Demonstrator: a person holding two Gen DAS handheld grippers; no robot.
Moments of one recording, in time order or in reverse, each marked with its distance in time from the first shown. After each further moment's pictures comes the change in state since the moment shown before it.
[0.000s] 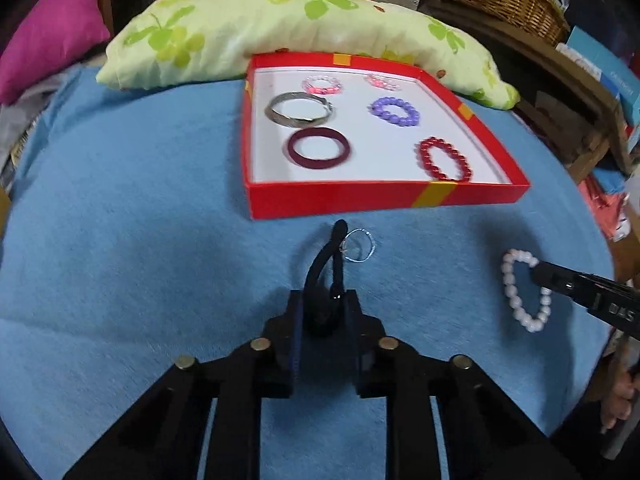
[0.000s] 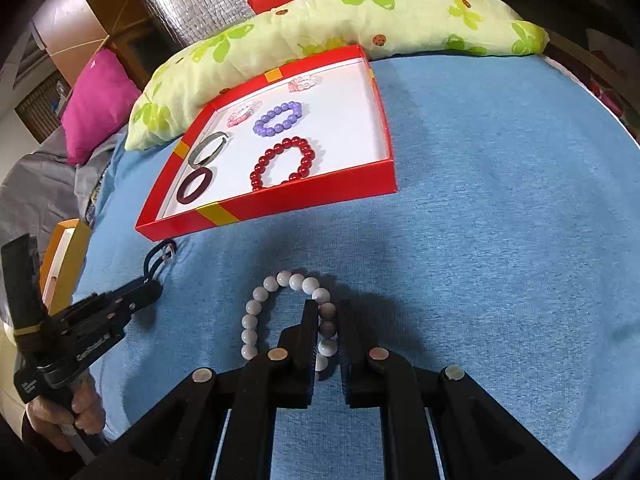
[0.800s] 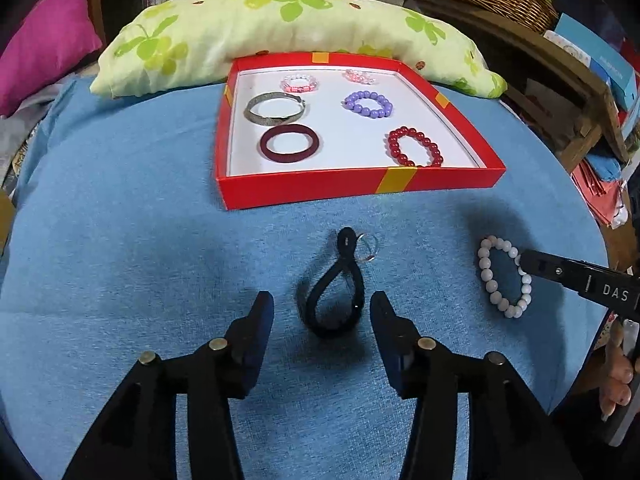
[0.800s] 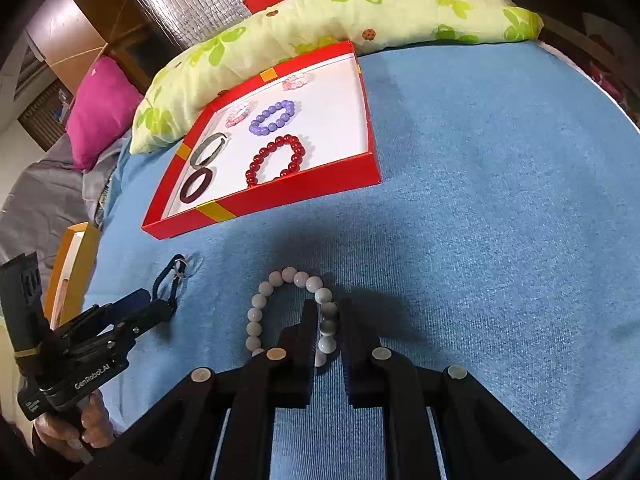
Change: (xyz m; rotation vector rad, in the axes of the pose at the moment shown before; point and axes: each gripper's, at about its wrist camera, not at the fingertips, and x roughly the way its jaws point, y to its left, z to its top) left arm -0.015 -0.022 -0.005 0.033 0.015 0.025; right arm -0.008 -0.014 -0.001 0.029 0.028 0.054
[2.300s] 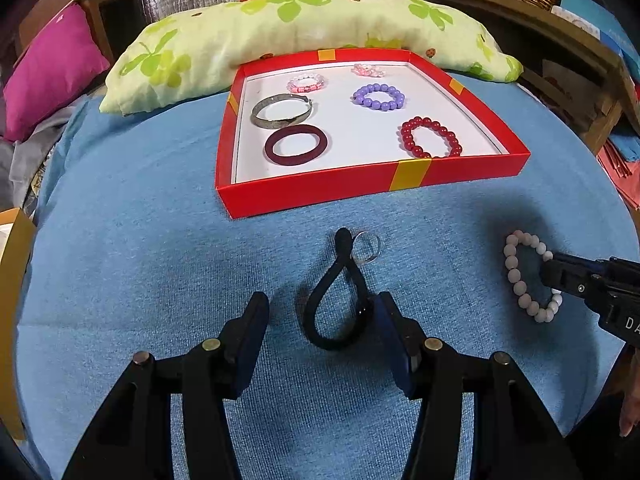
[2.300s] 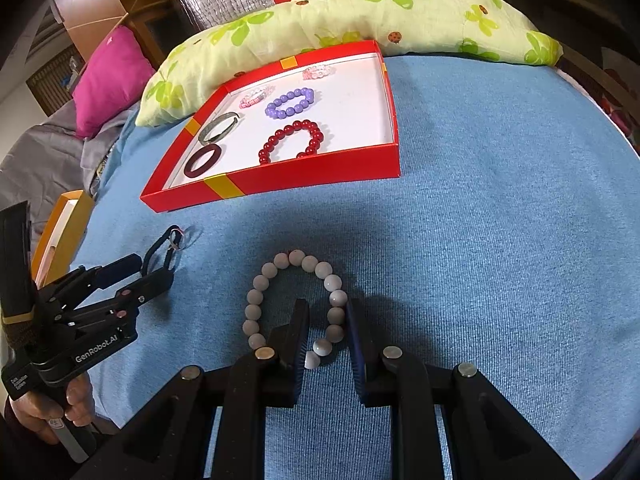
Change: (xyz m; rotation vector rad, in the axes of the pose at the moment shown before) left arm 0.015 -0.015 0.001 0.070 -0.005 0.121; right arm 0.009 0.015 -0.011 -0.113 -0.006 -0.051
